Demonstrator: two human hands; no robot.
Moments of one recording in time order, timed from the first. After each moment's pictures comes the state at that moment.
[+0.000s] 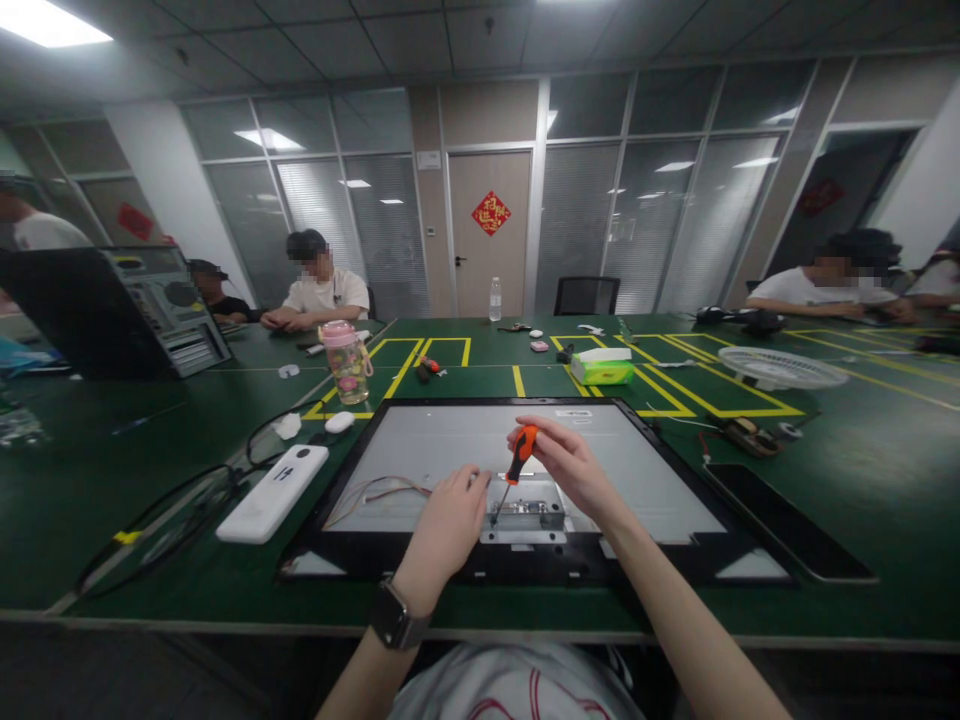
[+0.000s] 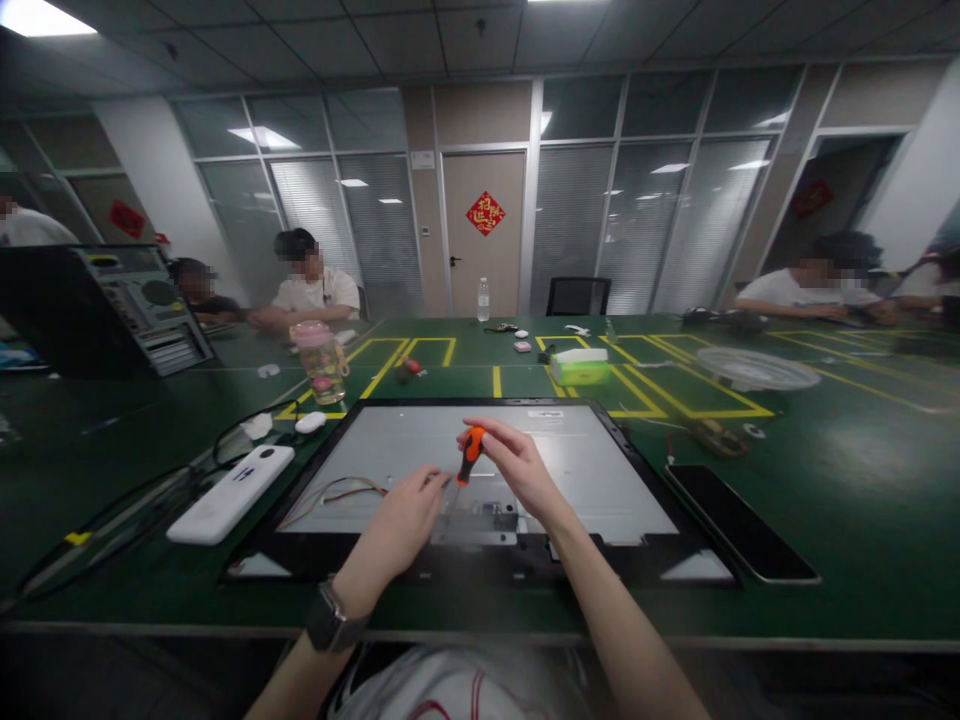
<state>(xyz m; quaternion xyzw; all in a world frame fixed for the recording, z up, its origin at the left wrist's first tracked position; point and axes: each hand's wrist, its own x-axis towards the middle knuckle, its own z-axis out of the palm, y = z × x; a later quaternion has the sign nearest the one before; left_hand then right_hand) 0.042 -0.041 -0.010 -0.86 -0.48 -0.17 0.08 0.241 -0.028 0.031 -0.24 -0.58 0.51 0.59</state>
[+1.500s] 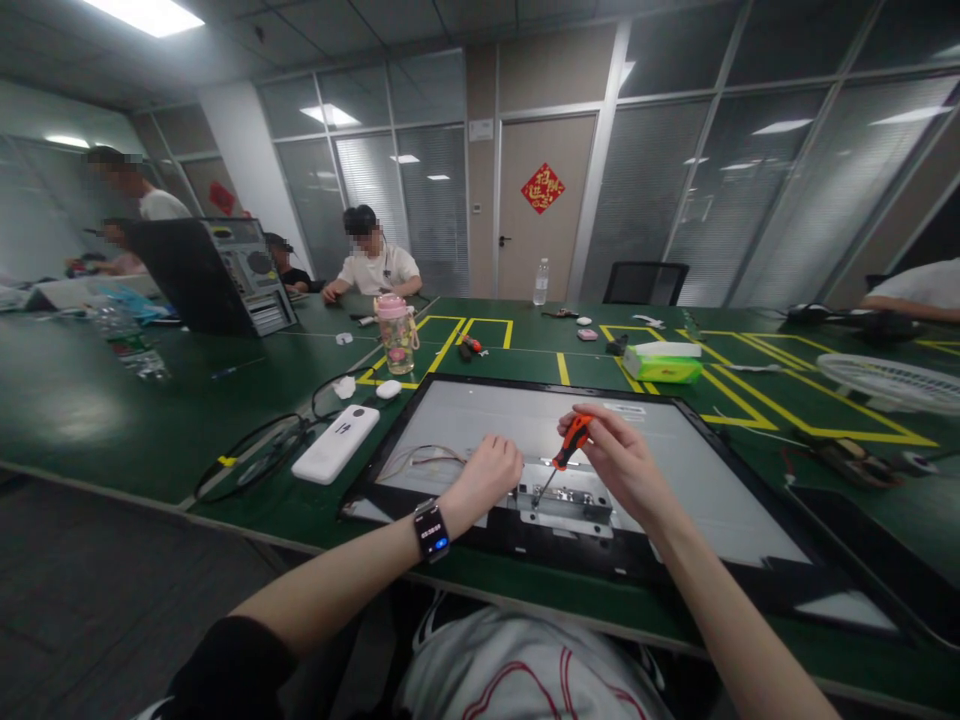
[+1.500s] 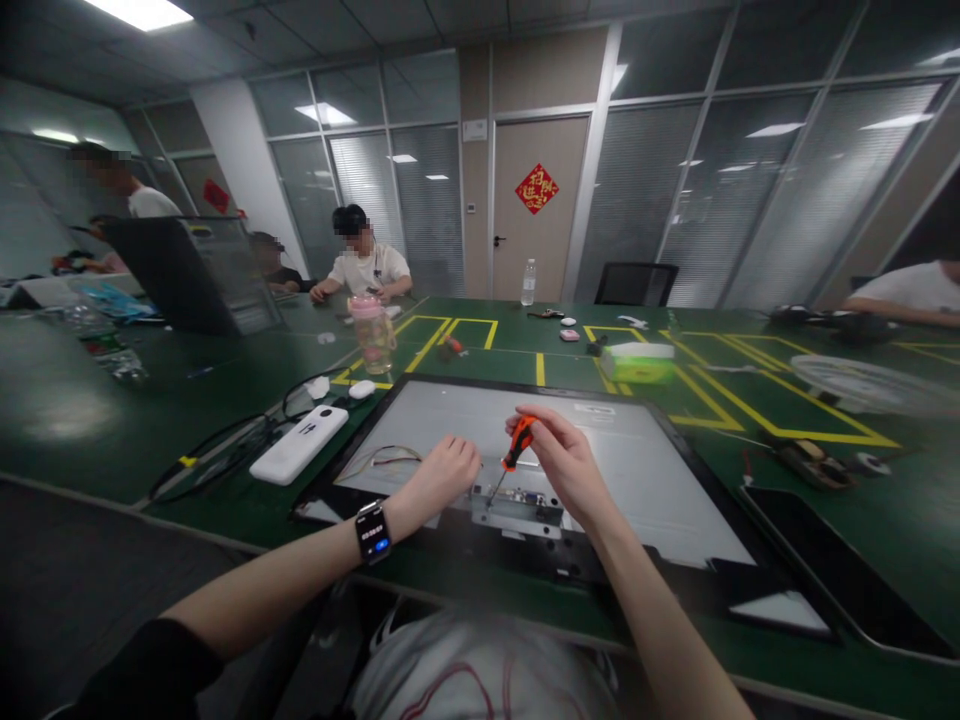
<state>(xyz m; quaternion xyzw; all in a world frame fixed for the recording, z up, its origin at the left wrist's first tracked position) 0.036 -0.024 0.005 -0.88 -0.39 -0.01 0.26 0.233 -0.032 0.033 -0.25 -0.54 0.52 0.61</state>
